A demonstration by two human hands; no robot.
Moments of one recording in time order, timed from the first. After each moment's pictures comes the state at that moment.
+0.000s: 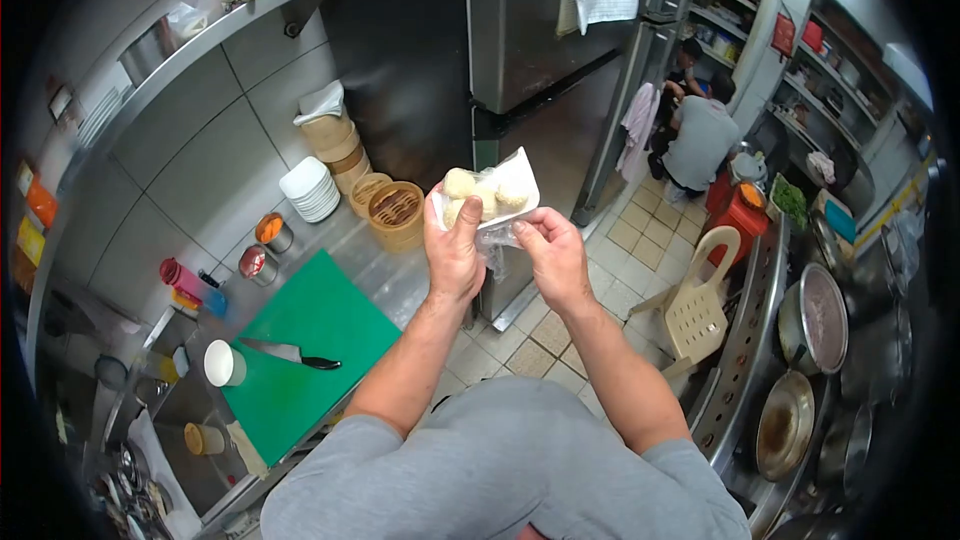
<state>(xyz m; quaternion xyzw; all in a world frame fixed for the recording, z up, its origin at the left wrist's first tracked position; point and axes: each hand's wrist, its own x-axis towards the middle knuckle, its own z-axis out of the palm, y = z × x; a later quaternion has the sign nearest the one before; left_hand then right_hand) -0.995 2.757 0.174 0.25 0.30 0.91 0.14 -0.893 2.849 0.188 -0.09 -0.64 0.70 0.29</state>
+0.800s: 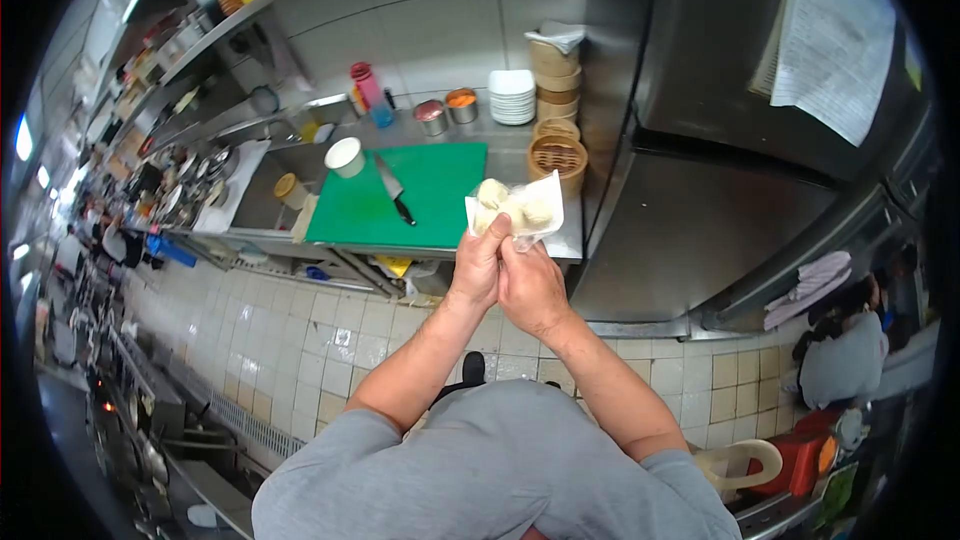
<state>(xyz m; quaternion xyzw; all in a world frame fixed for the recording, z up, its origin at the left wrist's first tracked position) -0.917 2.768 0.128 0.06 0.47 0.87 -0.13 -0.908 2.883 0.149 0.35 -0.81 0.44 0.17</state>
